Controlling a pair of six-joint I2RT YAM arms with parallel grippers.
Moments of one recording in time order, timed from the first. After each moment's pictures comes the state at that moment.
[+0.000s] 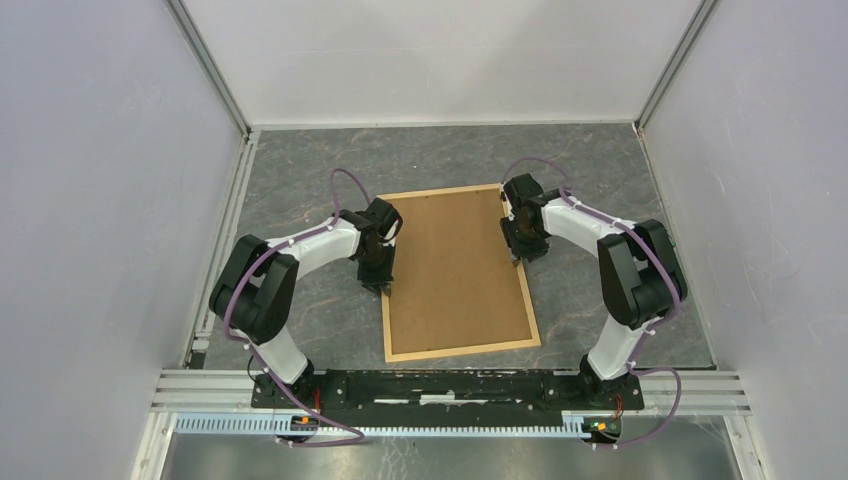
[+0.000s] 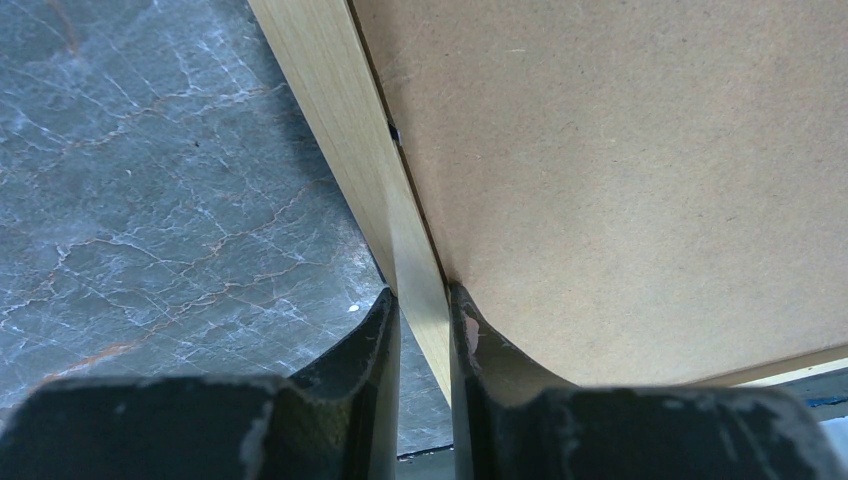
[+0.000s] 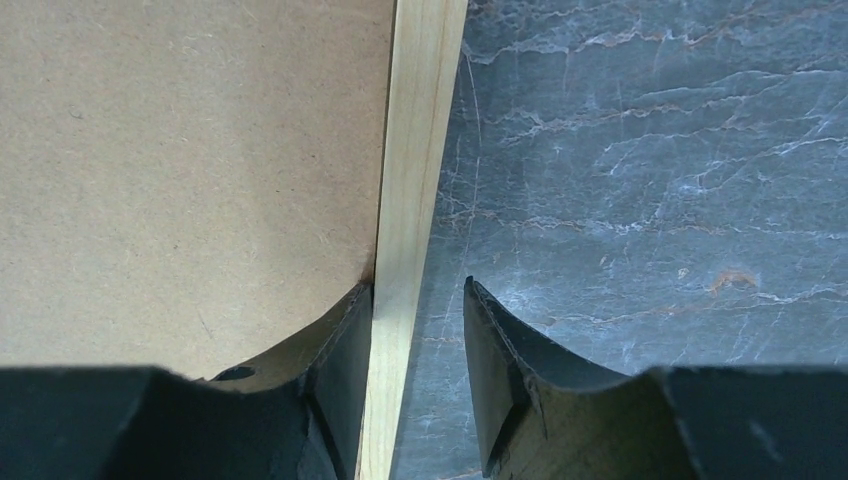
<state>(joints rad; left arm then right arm) -0.53 1.69 1.01 -0.73 0.10 -0.41 0.38 1.77 1.13 -0.67 0.08 0.14</state>
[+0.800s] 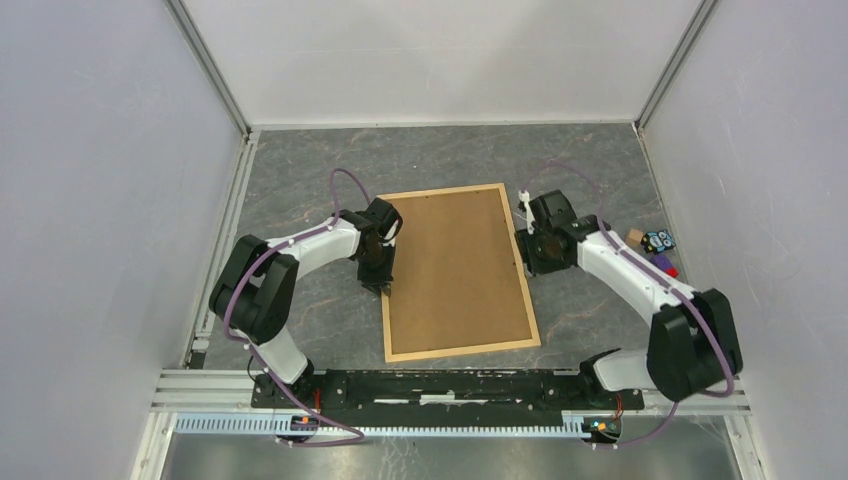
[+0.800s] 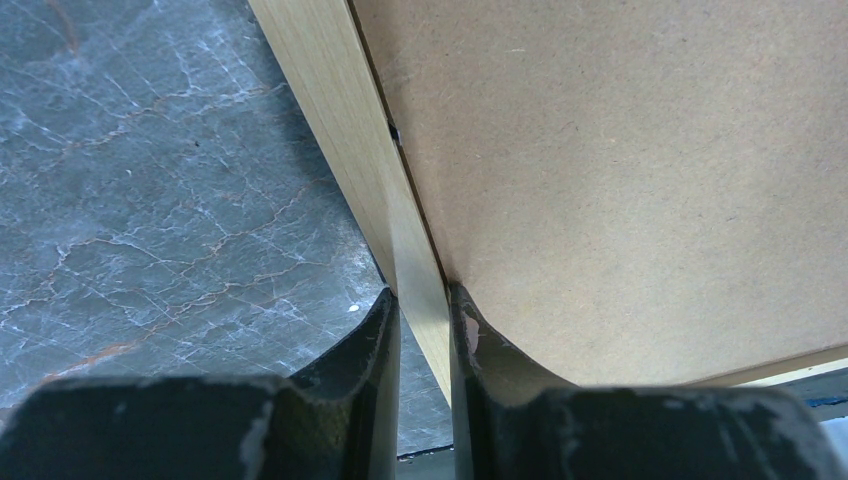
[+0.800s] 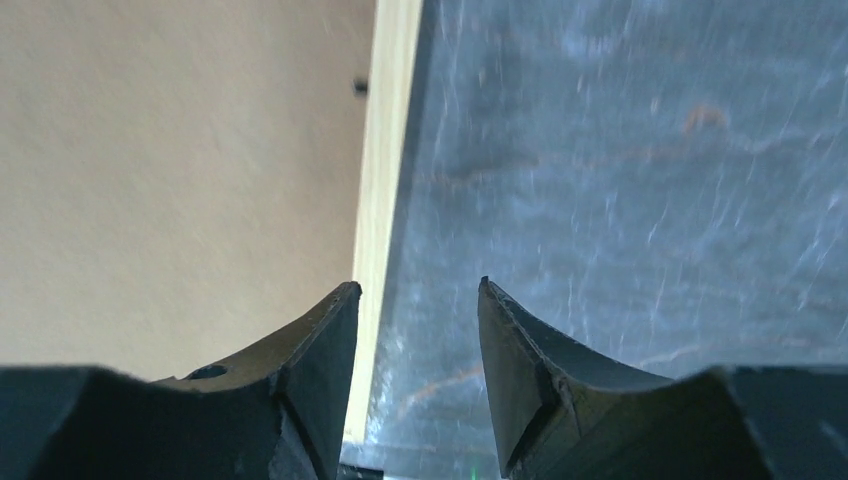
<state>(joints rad) -0.53 1.69 1.01 -0.73 0.10 -0.41 0.38 1.39 0.93 -0.69 0.04 0.12</state>
